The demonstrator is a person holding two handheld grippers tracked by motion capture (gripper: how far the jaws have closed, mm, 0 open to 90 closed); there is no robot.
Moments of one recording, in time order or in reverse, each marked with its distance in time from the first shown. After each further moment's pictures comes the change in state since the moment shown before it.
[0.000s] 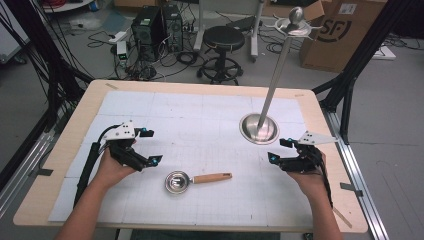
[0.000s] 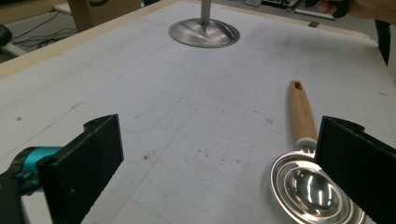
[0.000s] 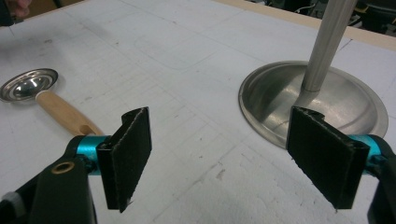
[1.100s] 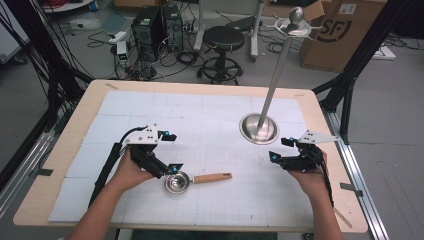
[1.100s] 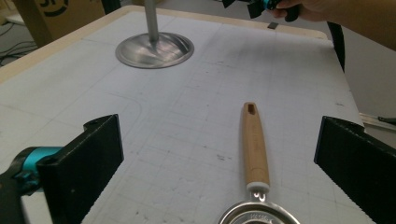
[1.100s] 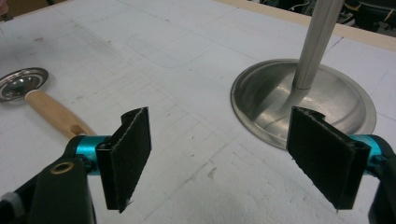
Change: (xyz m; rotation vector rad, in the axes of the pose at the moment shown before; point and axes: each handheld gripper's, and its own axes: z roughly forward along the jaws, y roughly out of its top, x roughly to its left) left arm -0.042 0.032 0.045 0.013 -0.121 0.067; right arm -0.004 0.000 -0.001 0.012 -0.021 0.004
